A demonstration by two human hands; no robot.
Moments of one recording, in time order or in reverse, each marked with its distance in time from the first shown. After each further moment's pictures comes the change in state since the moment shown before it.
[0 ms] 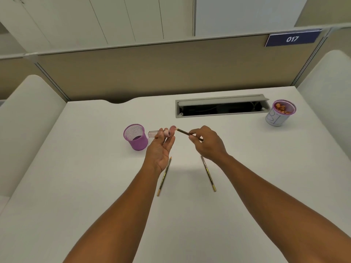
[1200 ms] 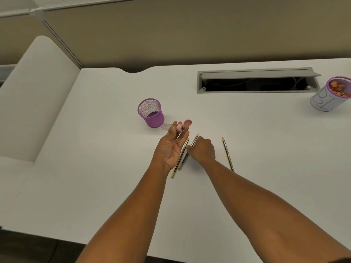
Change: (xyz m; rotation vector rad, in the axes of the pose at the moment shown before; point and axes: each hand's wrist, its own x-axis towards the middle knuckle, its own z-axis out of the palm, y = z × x) left_hand -0.004 -0.012 -0.050 -0.124 0.118 -0.101; right_hand -0.013 0.002 0.137 -0.074 -0.273 0.516
